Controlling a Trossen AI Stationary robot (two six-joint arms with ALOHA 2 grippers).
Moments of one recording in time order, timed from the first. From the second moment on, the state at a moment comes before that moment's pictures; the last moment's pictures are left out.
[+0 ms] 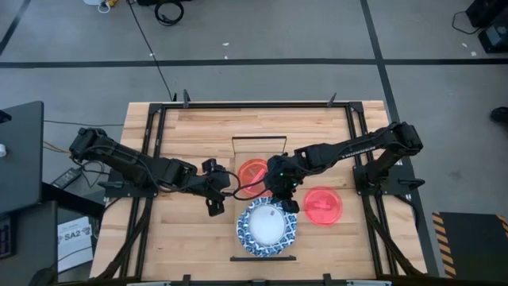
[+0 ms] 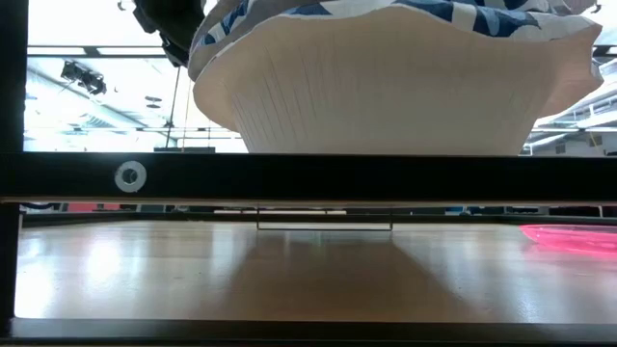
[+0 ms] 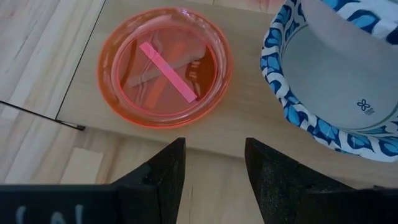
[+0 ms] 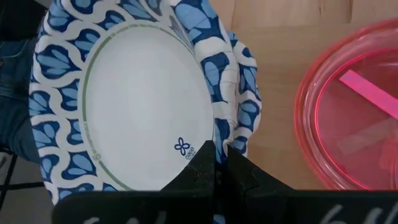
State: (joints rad) left arm -0.33 1.39 1.07 -0.60 -0.34 -0.43; right arm 0.13 1.64 1.24 -0.56 -0.37 0.16
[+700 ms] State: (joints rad) left arm -0.33 1.39 1.07 -0.60 -0.34 -0.43; right arm 0.14 1.64 1.24 -0.56 -0.37 0.16
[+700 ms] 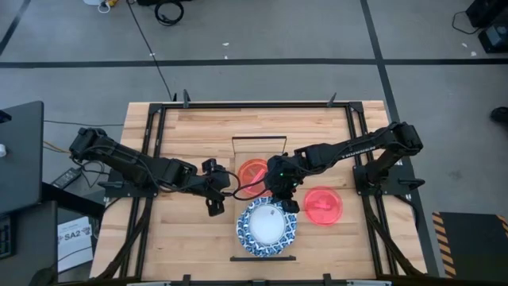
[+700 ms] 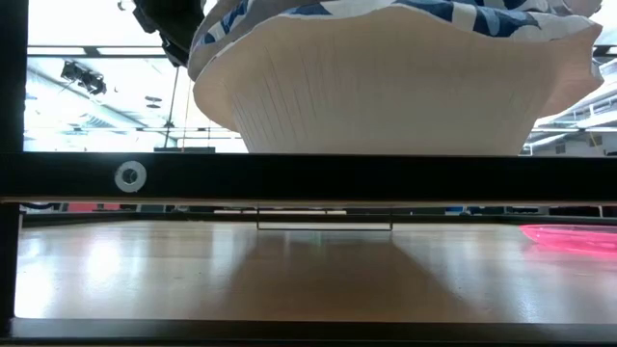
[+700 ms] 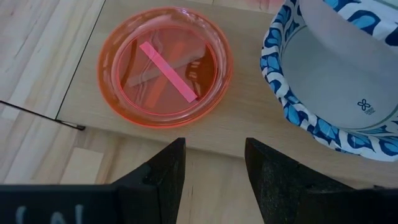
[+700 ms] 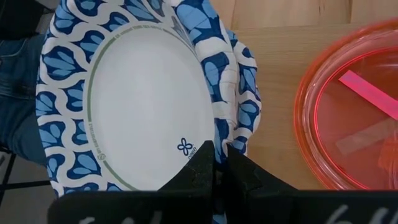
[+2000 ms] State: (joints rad) left arm -0.33 1.39 1.07 -0.60 -0.34 -0.43; right arm 0.14 1.64 1.24 -0.43 -0.18 0.01
